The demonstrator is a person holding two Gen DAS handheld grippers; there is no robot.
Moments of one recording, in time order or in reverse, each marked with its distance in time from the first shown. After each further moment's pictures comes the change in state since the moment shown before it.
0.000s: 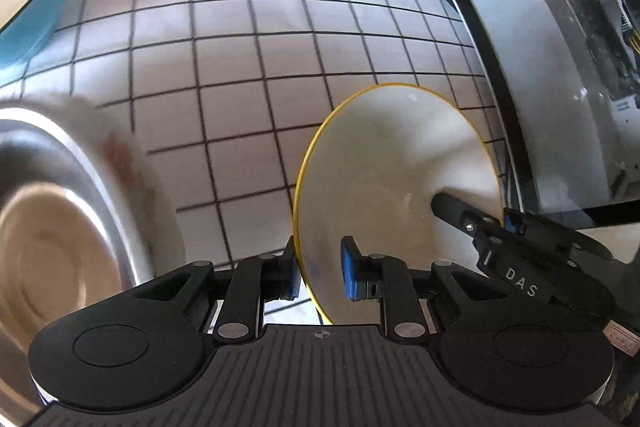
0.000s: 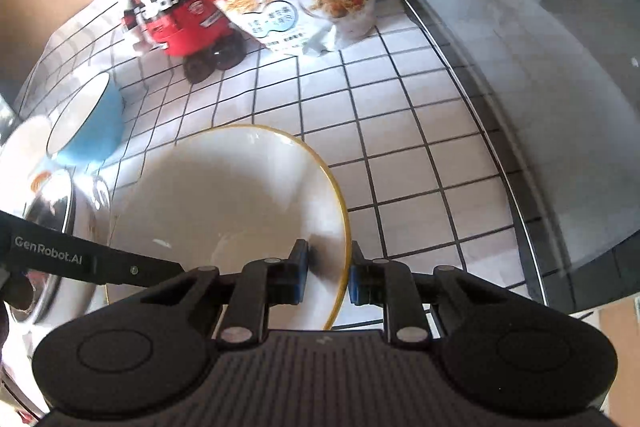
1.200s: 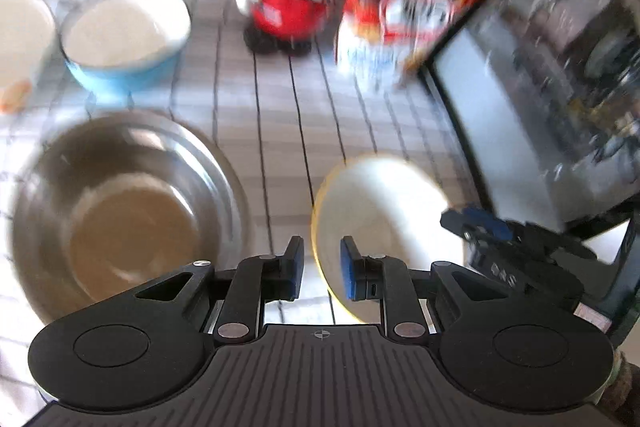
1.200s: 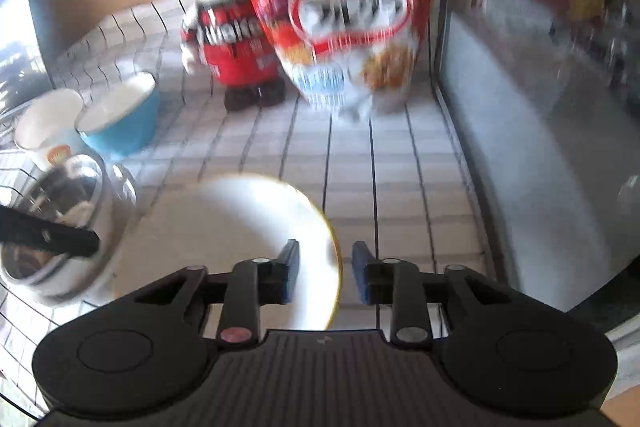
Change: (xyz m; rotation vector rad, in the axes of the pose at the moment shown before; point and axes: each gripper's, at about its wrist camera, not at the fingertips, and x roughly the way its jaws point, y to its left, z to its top) left arm -0.108 0.017 -0.067 -0.053 -0.362 -0.008; right arm -0.052 0.030 0.003 -0.227 -0.215 -0.032
